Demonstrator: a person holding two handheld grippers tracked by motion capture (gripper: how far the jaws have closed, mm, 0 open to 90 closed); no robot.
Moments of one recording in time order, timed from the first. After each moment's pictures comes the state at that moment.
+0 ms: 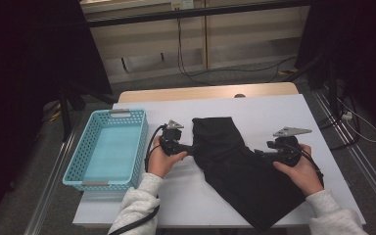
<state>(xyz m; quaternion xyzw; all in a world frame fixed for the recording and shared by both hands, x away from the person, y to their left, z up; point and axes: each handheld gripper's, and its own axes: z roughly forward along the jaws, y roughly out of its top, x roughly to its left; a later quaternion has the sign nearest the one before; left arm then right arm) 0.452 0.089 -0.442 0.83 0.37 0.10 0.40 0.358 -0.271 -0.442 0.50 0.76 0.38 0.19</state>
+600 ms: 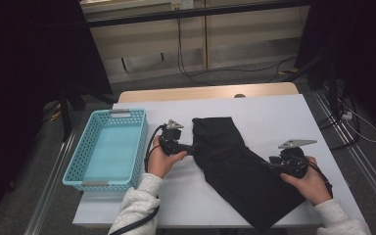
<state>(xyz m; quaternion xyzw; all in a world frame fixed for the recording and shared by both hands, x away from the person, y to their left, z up) 0.451 0.089 -0.441 0.83 0.37 0.11 0.41 0.330 -0.280 -0.458 0.51 0.77 0.35 0.14</state>
